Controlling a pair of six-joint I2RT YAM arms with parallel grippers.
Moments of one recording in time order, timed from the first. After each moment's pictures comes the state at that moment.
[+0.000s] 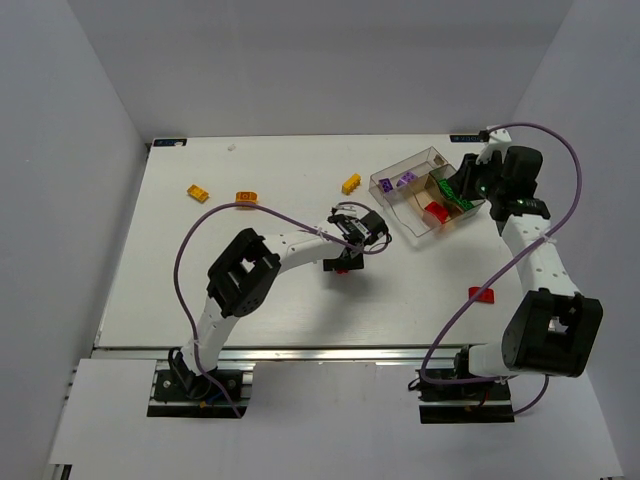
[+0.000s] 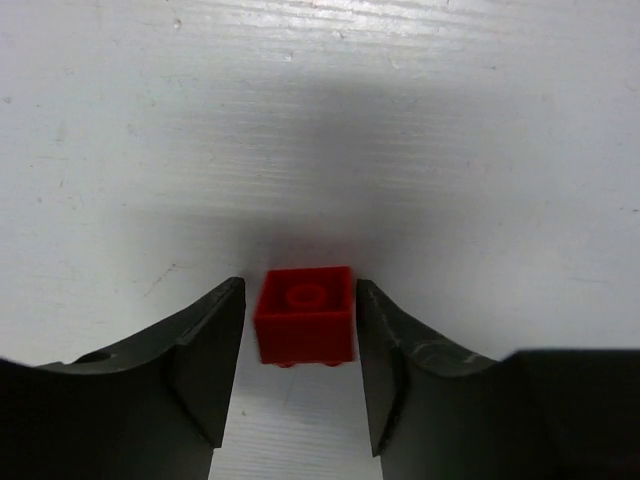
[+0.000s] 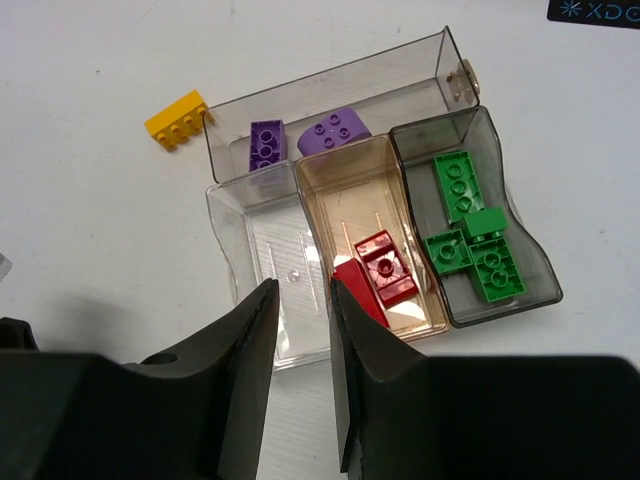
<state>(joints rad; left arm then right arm) -0.94 2.17 1.68 -0.81 -0.43 -0.94 -0.10 1.38 1.12 -0.18 -0.43 -0.05</state>
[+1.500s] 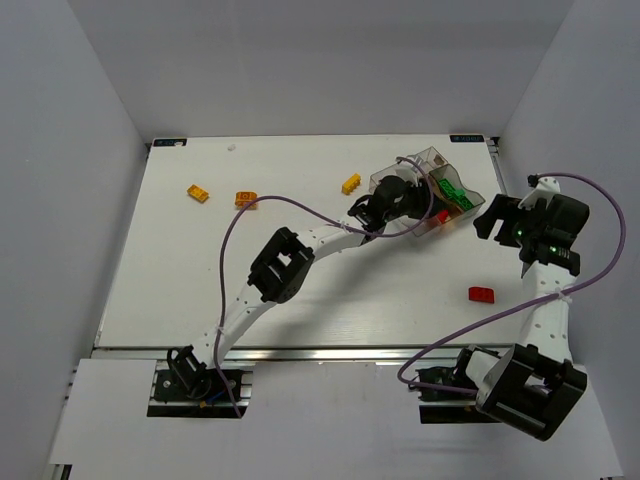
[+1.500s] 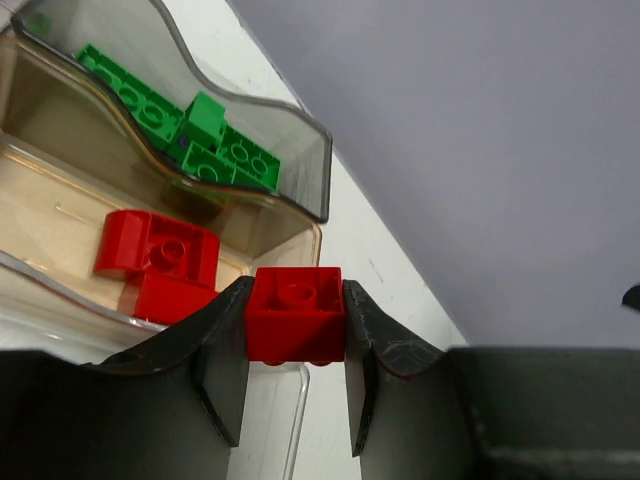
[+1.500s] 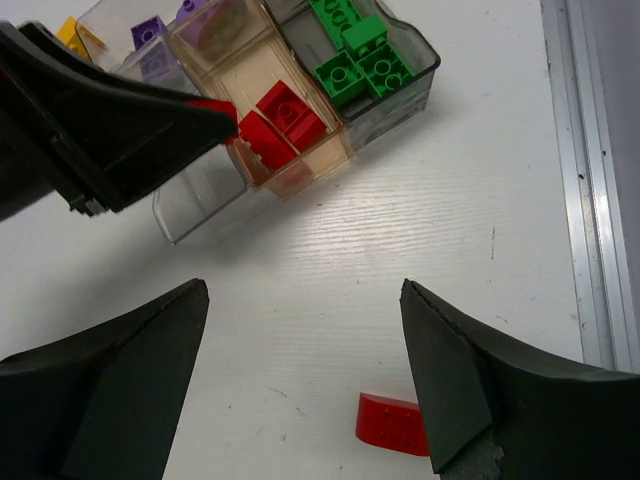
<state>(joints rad) -0.88 2.64 2.20 0.32 0.18 -0.69 -0.41 1.07 0.88 -0.38 -0.48 -0.03</state>
